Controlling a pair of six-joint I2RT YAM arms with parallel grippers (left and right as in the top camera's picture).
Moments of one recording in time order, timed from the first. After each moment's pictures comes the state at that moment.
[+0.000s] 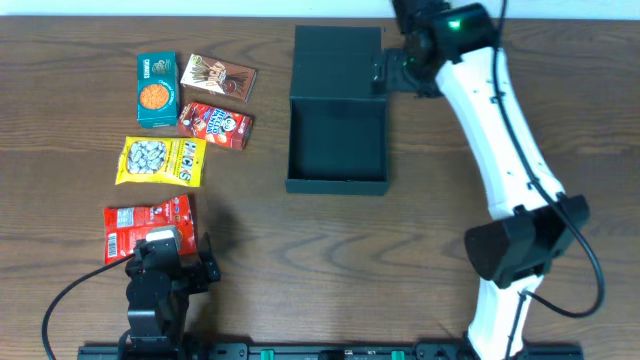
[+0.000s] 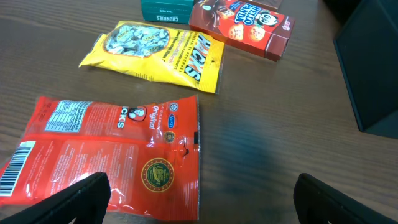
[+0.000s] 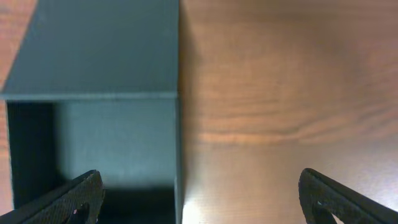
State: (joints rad) left arm -0.02 0.01 0.16 -0.67 -0.08 -0.15; right arm 0.31 2.08 2.24 -1.34 0.17 0.34
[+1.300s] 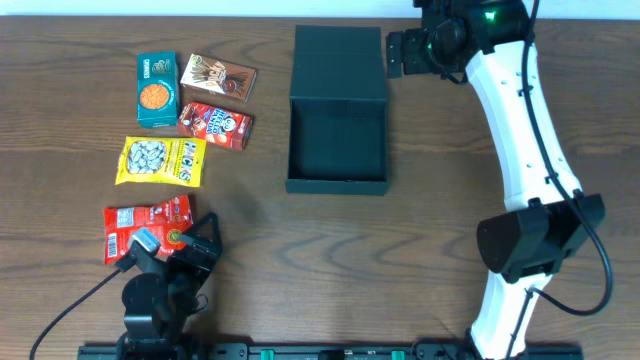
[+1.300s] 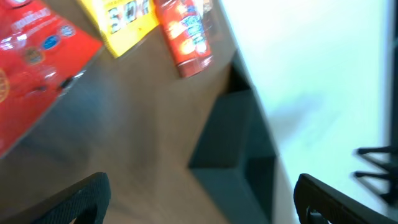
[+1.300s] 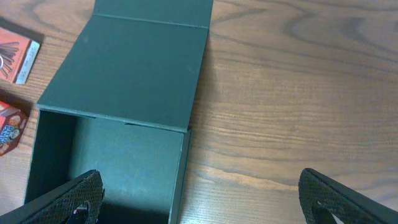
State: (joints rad) left arm -0.02 0.01 0.16 -0.51 0.17 -1.14; right arm 0.22 2.08 2.24 -1.22 -0.01 0.14
